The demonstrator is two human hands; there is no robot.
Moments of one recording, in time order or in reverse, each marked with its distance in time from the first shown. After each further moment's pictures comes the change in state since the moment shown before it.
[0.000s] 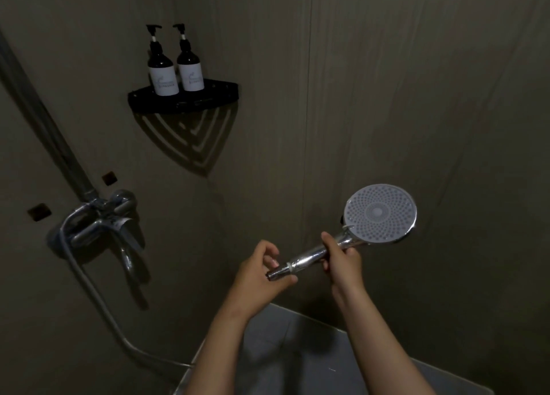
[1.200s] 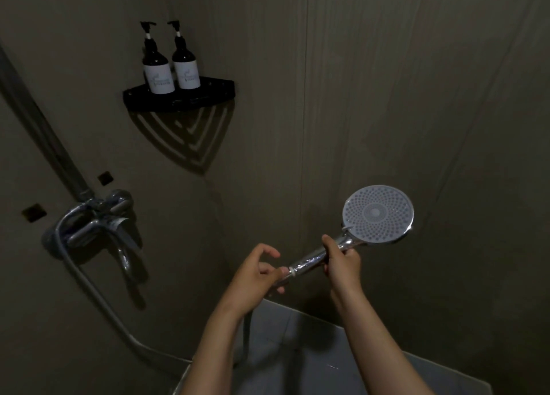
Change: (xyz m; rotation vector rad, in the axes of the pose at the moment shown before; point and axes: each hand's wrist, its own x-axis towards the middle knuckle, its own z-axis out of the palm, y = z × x) left_hand 0.003 -0.001 0.000 -0.228 -0.129 -0.140; right_hand -0.002 0.003 -0.001 -0.005 0.071 -0.034
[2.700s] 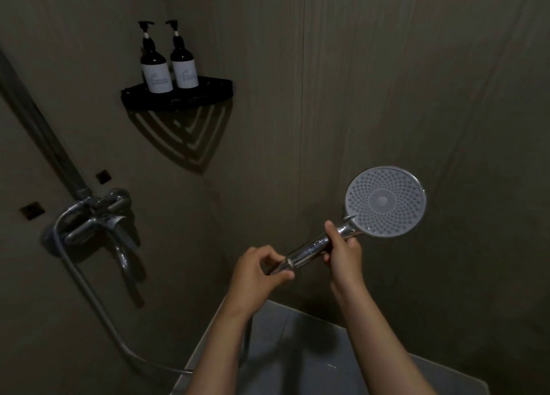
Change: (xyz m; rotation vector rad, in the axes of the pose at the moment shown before) left_hand -0.001 -0.001 0.009 0.299 0.227 0.220; right_hand -0.011 -0.020 -0.003 0.044 -0.082 -0.077
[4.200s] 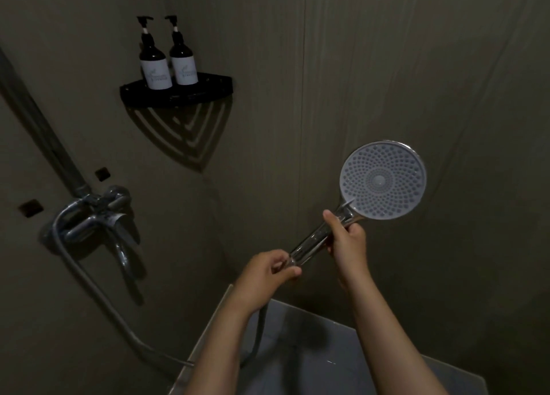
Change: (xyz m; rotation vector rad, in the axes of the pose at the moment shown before) left_hand -0.001 0.010 -0.001 -0.130 -0.335 -0.028; right_hand 0.000 -0.014 0.001 -0.112 -0.079 -0.070
